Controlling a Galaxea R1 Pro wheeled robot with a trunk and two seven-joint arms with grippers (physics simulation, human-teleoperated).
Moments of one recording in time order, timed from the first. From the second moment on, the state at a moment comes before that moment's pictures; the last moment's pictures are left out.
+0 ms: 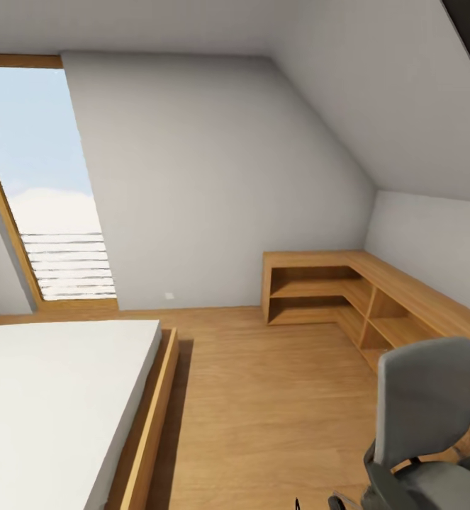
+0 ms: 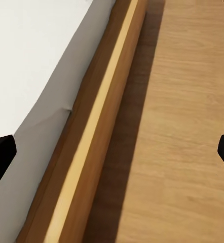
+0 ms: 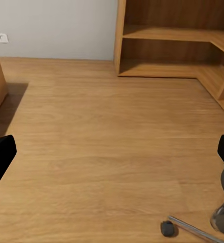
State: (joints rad) left arm -0.18 -0.06 -0.48 -0.11 0.52 -0.73 0.36; right arm -0.27 0.09 1.08 0.00 -0.80 -1.04 -0.32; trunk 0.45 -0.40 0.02
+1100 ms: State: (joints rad) left arm -0.18 -0.06 -0.48 -0.11 0.52 -0.73 0.36; right arm -0.27 0.09 1.08 0.00 -0.80 -1.04 -0.32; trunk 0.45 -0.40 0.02
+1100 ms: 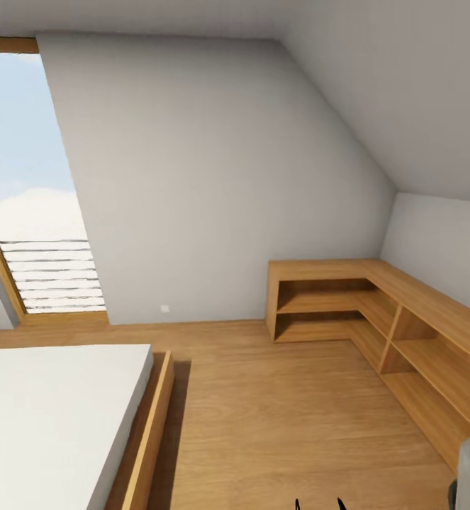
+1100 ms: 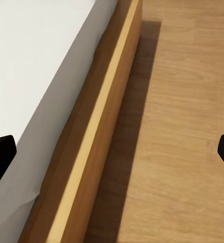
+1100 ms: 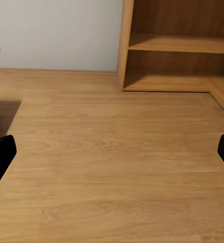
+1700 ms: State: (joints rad) left arm -0.18 -0.06 -0.48 -0.11 0.52 -0.73 0.36; right arm -0.27 0.09 1.08 0.00 -0.80 -1.04 -0.32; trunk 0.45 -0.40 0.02
